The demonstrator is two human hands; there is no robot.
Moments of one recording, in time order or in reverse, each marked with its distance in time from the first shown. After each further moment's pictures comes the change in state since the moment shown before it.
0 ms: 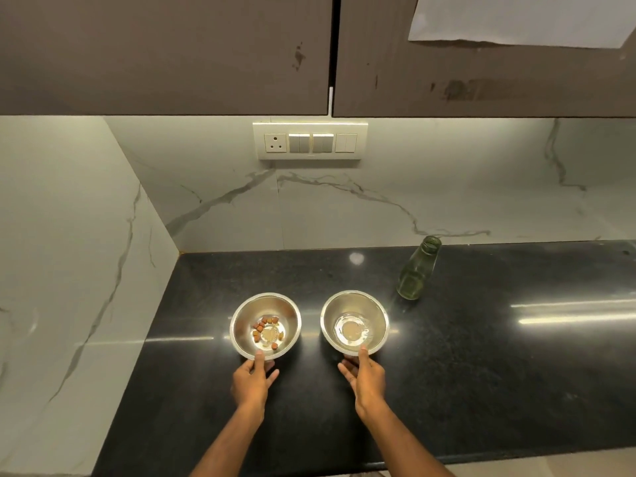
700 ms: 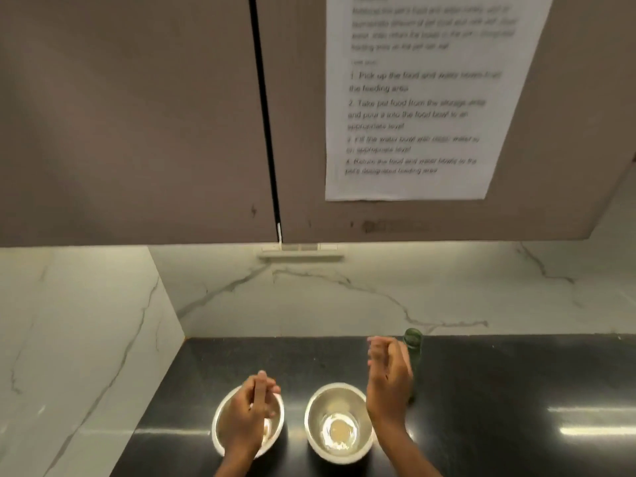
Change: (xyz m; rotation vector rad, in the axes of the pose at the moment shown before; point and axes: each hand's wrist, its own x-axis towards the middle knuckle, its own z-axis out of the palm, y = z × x) left_hand -0.095 0.133 0.078 0.155 -0.038 0.531; right_hand -0.089 -0.219 0.016 -0.322 0.078 -1.041
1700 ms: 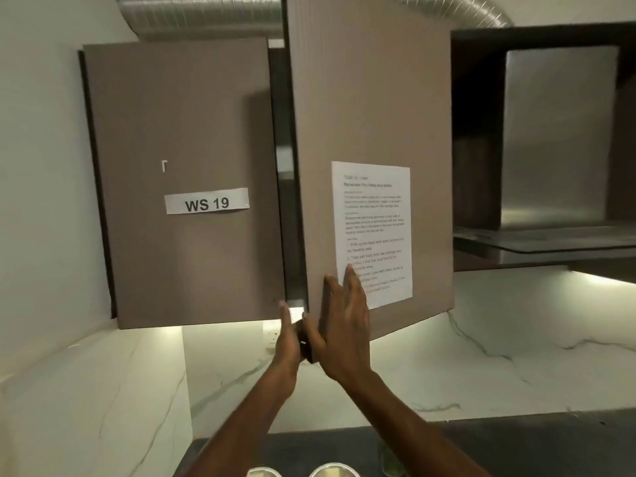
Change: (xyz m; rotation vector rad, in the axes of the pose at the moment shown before) left_hand -0.196 0.295 -0.010 -0.372 -0.341 0.049; right_hand -0.066 -0.272 -0.108 -0.249 0.108 -0.821
